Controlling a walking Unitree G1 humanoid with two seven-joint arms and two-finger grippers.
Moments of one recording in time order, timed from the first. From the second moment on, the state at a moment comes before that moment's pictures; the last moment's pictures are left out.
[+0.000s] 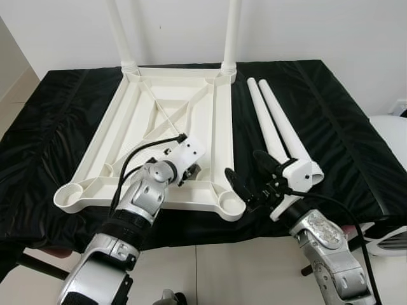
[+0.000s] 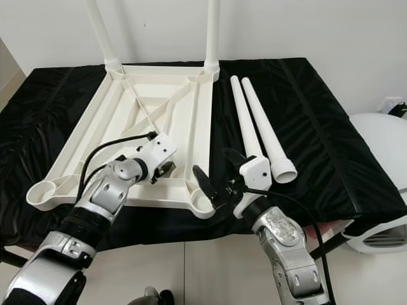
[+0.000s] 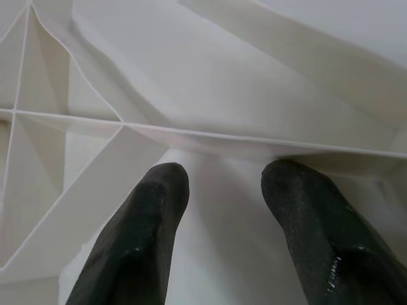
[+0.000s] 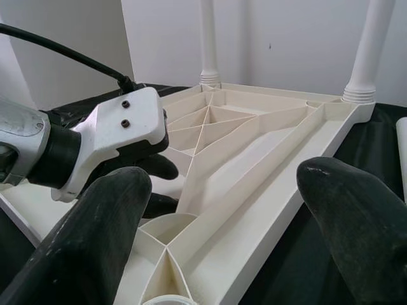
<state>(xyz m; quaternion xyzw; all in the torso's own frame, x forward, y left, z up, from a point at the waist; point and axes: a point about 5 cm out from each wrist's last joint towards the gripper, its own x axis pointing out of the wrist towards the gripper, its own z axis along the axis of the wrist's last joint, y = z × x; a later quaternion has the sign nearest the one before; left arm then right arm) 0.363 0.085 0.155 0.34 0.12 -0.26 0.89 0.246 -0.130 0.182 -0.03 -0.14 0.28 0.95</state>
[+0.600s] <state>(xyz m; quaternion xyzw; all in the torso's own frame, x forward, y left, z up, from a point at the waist) 0.358 0.144 0.188 0.39 0.09 -0.16 0.90 0.250 -0.130 0.183 -0.03 -0.14 0.28 0.95</state>
